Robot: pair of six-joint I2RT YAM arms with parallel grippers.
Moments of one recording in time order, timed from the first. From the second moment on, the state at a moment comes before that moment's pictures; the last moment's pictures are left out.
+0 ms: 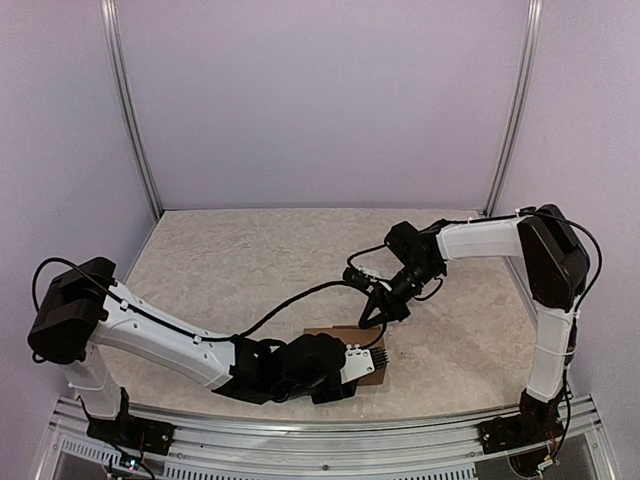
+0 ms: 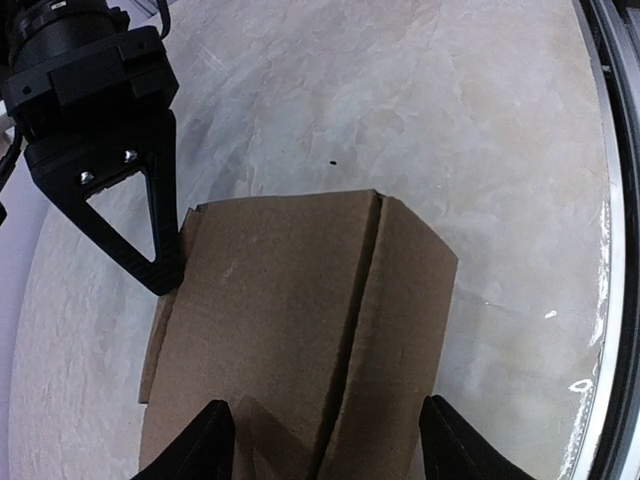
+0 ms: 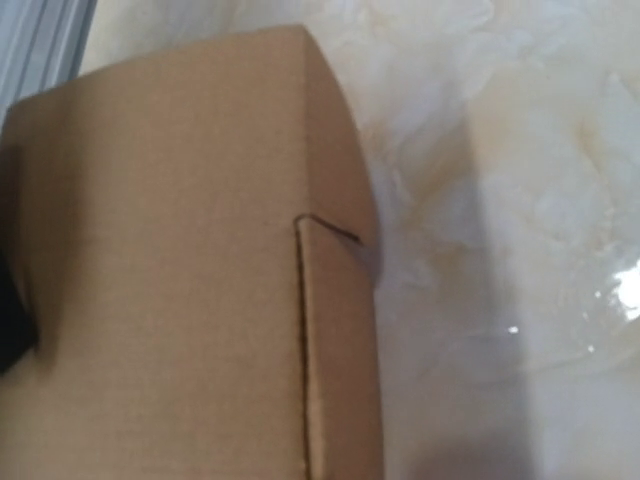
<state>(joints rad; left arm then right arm) -1.38 1.82 0.99 0.11 -0.39 0.30 0.59 1.97 1.32 -0.72 -0.83 -0.75</state>
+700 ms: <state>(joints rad) -1.45 1.58 0.88 0.24 -0.54 0.41 0.52 2.19 1.46 -0.92 -0.92 -0.71</state>
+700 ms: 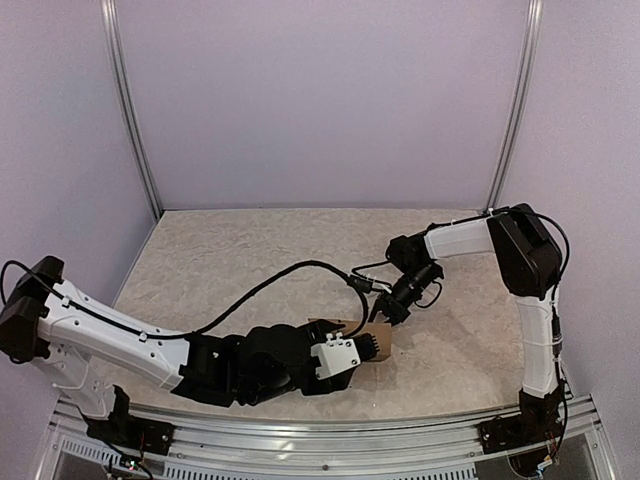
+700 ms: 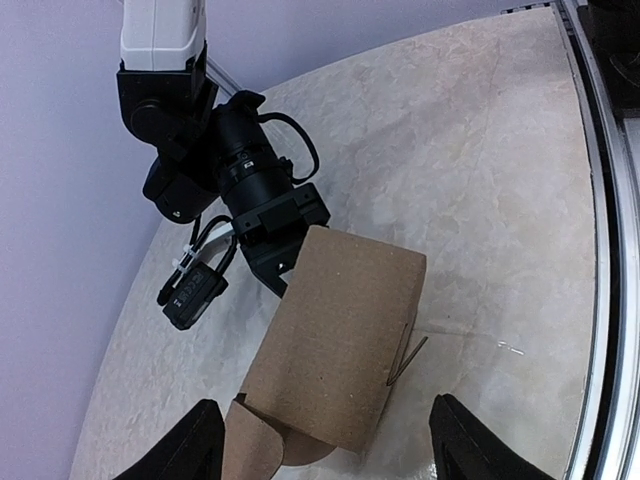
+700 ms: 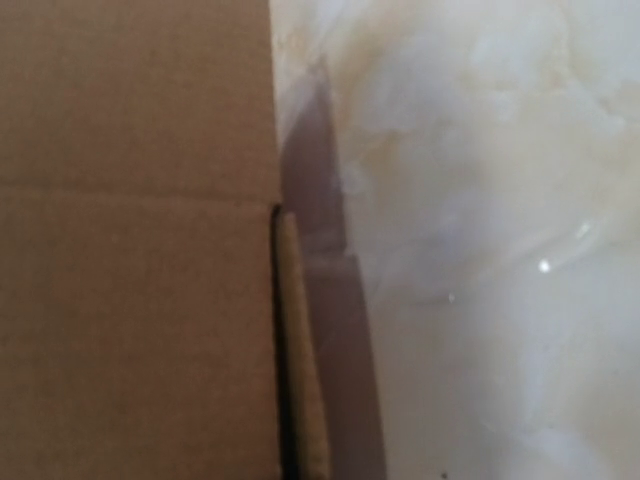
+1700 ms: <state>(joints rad) -1.22 1.77 1.09 0.19 -0.21 0.67 0.50 2.19 1.40 -0.92 -0.90 -0.70</state>
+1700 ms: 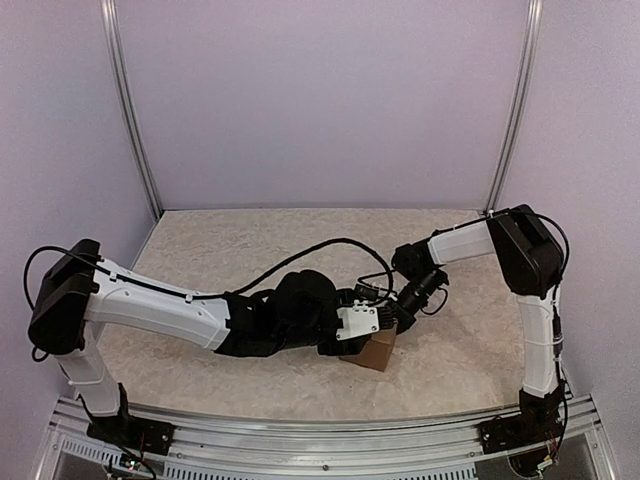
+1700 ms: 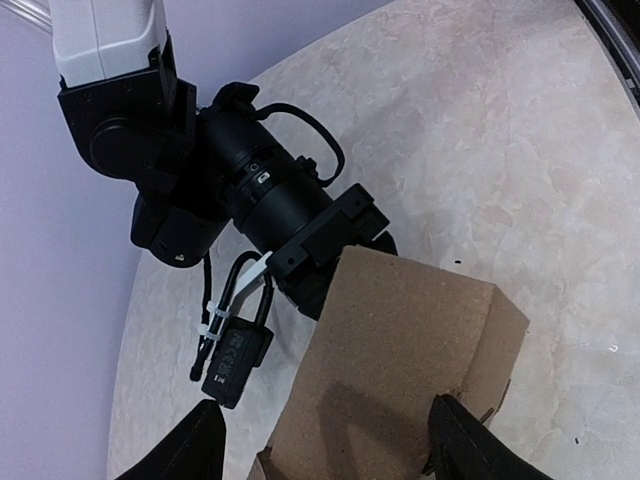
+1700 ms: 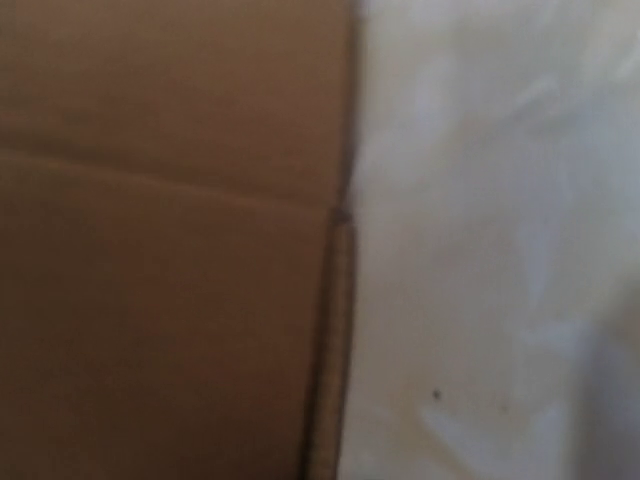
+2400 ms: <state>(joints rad) -1.13 1.83 1.17 0.18 -0.12 0.68 0.31 2.02 1.33 -0.80 -0.76 -0.61</state>
